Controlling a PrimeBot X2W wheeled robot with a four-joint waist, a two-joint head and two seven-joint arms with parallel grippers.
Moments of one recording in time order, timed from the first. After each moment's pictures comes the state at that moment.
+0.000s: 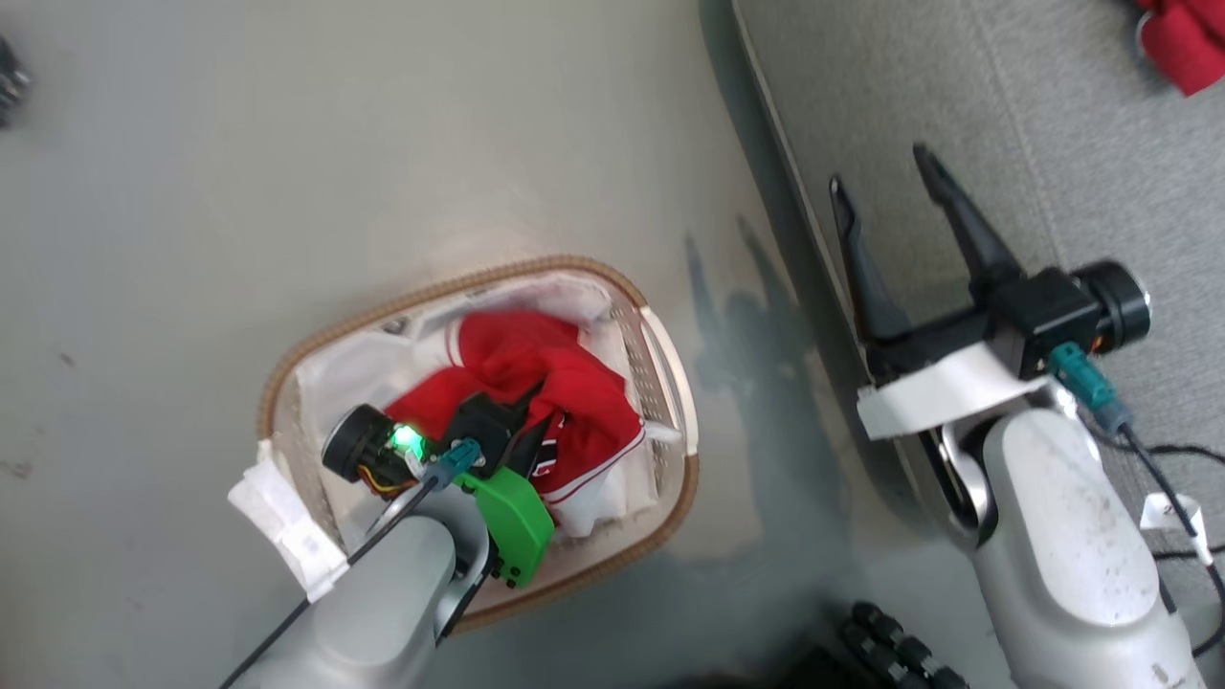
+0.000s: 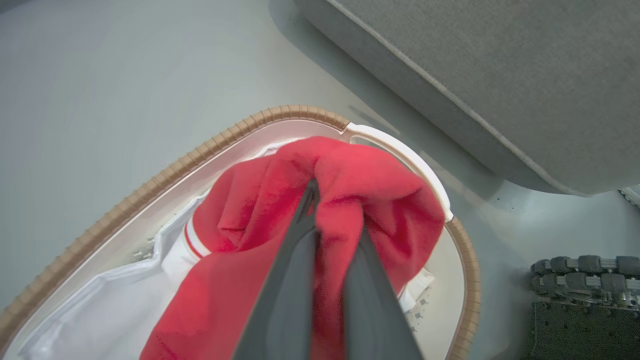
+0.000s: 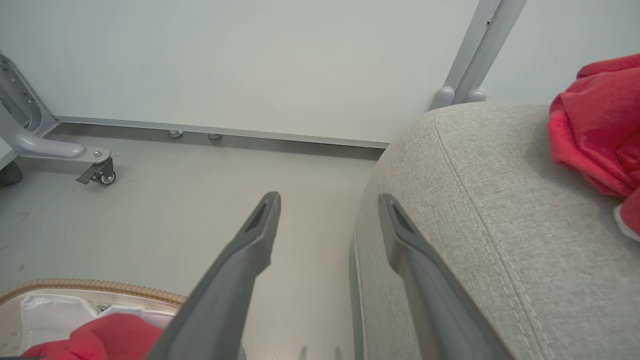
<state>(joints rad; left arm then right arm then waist) -0.61 0.14 -0.81 0.79 -0.37 -0.13 -0.26 -0.46 -0.05 0.12 0.15 0.03 0.13 -0.26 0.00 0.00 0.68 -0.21</state>
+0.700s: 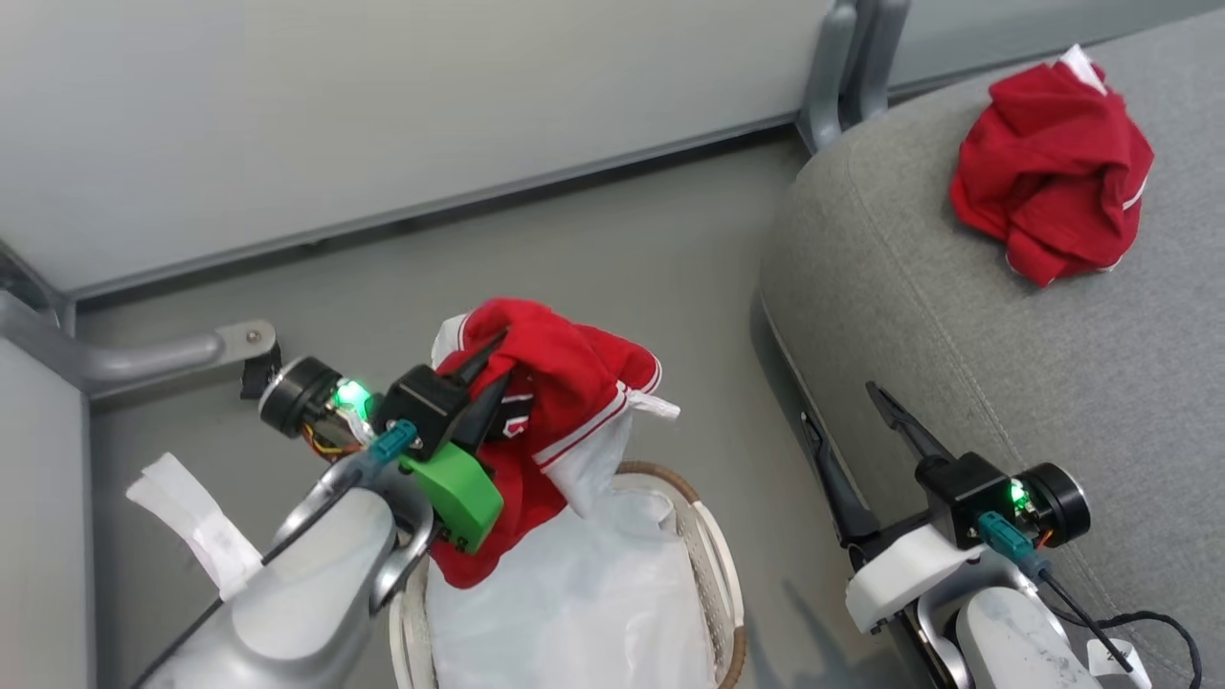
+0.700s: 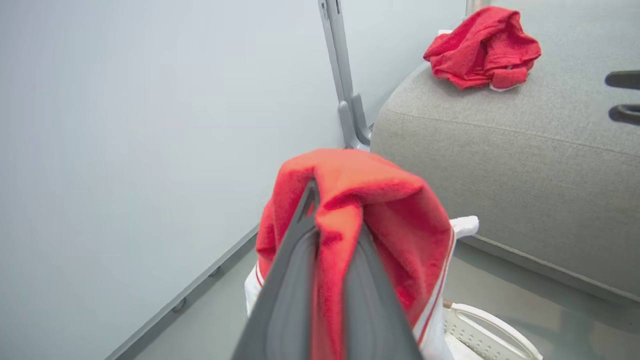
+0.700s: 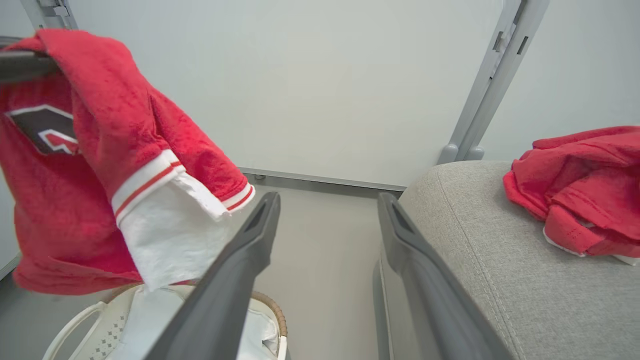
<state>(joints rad) -0.57 0.28 -0.76 0.53 -0.34 -0.13 -0.26 -0.19 -0.05 0.17 0.27 0.00 0.13 -0.26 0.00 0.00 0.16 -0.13</state>
